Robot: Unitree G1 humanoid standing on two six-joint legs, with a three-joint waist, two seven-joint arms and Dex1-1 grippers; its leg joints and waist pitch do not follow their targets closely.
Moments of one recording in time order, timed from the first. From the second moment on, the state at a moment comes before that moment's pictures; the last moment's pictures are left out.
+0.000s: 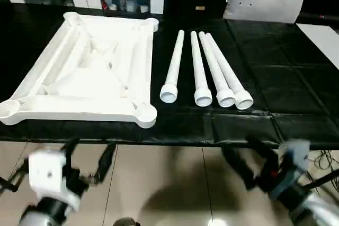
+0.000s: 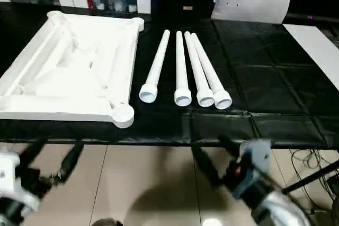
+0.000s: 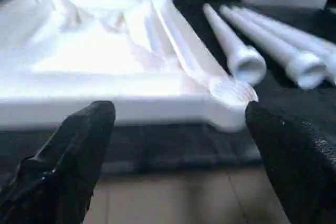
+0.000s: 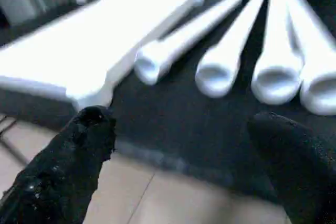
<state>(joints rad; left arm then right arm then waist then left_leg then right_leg) 0.48 0.27 0.14 -0.75 -0.33 0.33 -0.19 0.31 -0.34 -0.11 -0.56 0.58 0.42 0.39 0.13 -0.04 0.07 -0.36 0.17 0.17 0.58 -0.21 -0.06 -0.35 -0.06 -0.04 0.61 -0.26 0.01</state>
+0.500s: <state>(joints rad) -0.09 0.24 0.08 -0.36 -0.30 0.36 -0.16 -0.05 -0.17 -0.09 -0.35 0.49 0.41 0.14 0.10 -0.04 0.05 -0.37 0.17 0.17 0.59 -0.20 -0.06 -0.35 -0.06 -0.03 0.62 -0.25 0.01</state>
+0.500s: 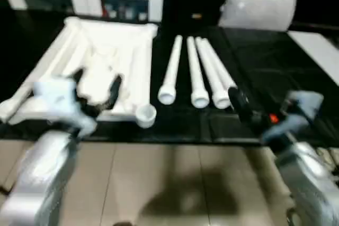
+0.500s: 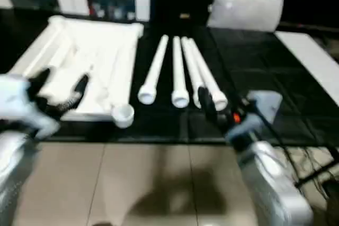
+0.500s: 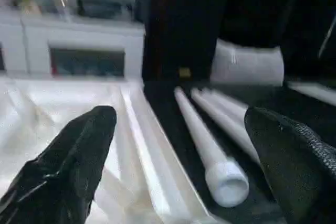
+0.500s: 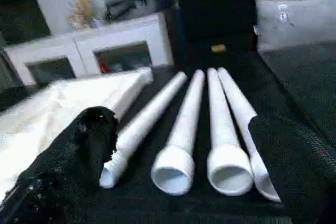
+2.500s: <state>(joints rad) -0.05 0.11 -0.10 -0.27 -0.10 0.36 -0.11 -0.03 -0.16 0.05 -0.21 0.20 0.41 0.11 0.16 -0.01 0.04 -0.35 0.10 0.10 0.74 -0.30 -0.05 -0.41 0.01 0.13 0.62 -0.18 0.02</state>
